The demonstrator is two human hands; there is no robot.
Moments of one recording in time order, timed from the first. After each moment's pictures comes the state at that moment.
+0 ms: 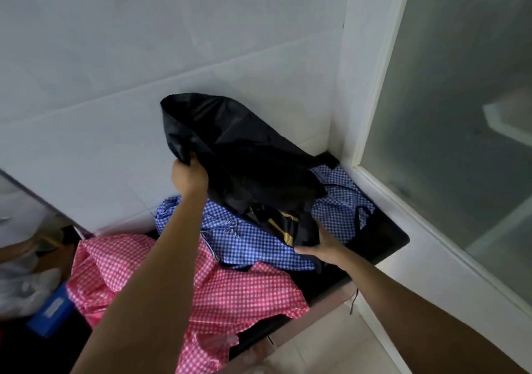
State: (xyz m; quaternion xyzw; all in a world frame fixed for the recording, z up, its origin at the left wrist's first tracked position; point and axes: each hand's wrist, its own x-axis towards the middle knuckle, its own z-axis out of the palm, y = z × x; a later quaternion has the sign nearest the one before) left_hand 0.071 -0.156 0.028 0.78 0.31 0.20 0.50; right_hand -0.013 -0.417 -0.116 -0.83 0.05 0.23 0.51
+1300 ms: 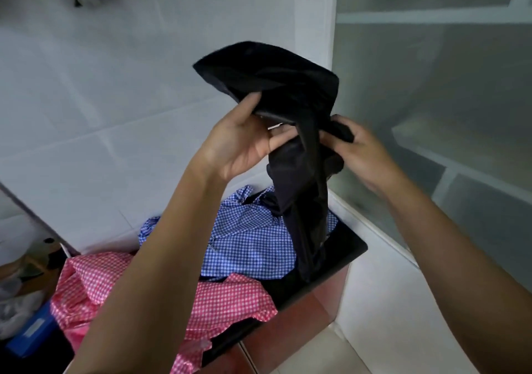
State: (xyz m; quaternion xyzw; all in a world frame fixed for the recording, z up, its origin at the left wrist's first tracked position) left_hand -0.053 -0.307 0.195 0.45 -0.22 -0.21 0.84; right_hand -0.065 -0.508 0.143 -0.74 -0.14 -0.16 0.64
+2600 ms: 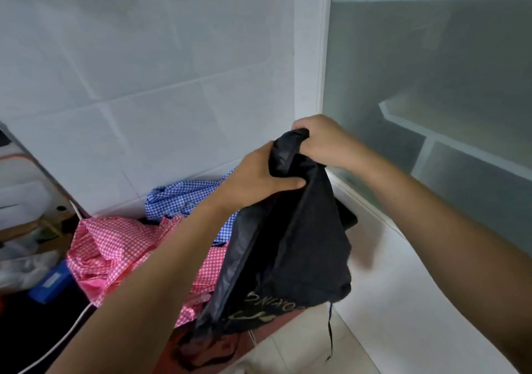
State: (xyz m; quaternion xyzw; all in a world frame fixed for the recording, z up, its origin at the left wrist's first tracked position) left_hand -0.133 -0.308 0.117 0.88 -0.22 0.00 0.42; right_hand -0.117 -0.473 0.151 -0.92 -0.16 -0.10 0.33
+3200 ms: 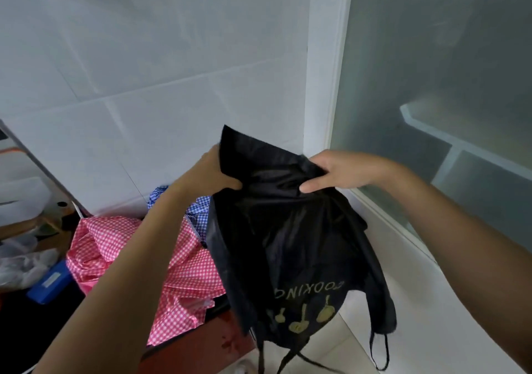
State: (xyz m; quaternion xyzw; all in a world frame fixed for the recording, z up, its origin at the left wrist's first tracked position) left_hand -0.077 -0.224 0.109 0.91 -0.07 -0.07 0.41; right_hand -0.094 -0.491 0.125 -0.89 -0.27 0.19 0.30
